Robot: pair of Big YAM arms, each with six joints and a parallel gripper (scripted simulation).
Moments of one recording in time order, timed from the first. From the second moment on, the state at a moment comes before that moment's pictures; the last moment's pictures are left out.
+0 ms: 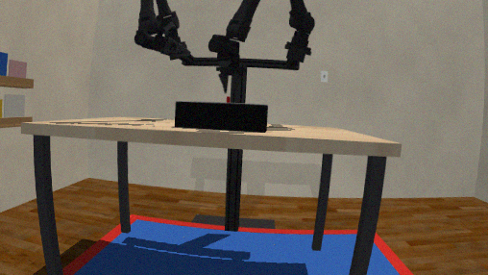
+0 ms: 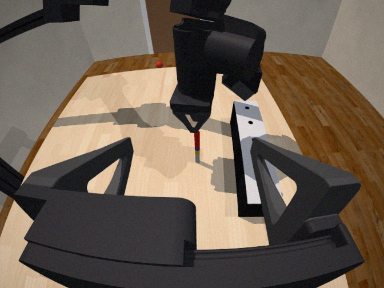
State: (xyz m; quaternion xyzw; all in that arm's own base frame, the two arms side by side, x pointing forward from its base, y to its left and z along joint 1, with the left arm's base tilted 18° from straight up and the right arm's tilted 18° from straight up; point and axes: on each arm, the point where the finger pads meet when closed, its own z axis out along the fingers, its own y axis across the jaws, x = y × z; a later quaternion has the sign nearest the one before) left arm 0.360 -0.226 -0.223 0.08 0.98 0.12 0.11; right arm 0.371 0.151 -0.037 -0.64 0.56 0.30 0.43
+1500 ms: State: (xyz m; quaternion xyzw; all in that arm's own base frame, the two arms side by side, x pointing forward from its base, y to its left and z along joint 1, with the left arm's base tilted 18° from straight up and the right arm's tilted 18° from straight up) left arm 0.365 -0.220 -0.229 0.07 0.98 0.12 0.11; right arm 0.370 0.151 -0.036 -0.64 0.56 0.30 0.43
